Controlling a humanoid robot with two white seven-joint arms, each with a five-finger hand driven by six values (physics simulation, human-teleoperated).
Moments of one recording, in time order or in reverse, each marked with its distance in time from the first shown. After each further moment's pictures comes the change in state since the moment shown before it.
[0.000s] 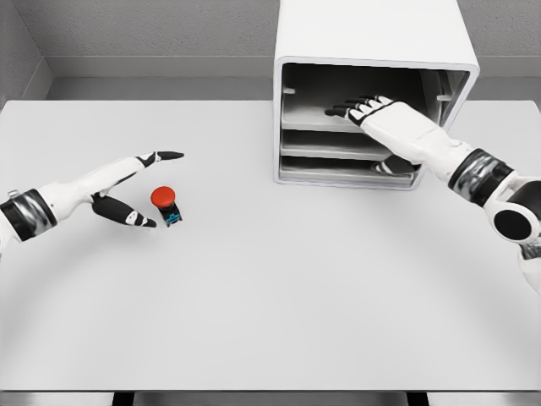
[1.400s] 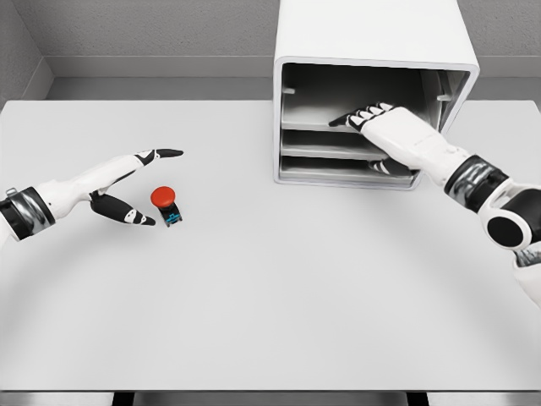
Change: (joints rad) left arm 0.002 0.002 0.007 -0.009 -0.002 -0.014 0.000; right arm 0.037 0.011 -0.008 -0.024 0.048 0.049 -0.002
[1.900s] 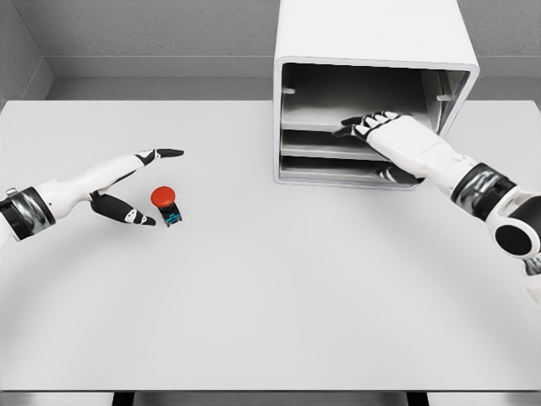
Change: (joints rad) left arm 0.002 0.000 0.001 -0.006 0.000 -0.001 0.000; right arm 0.028 -0.040 -0.004 -0.026 -0.007 -0.004 0.000
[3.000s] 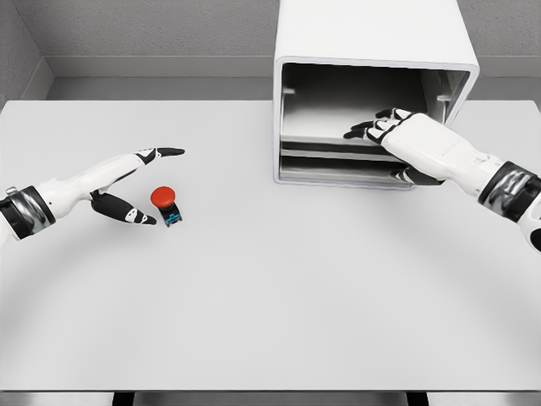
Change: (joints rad) left arm 0.000 0.000 0.002 -0.009 0.000 0.001 0.000; right arm 0.017 -0.070 -0.062 -0.005 -0.040 -0.169 -0.002
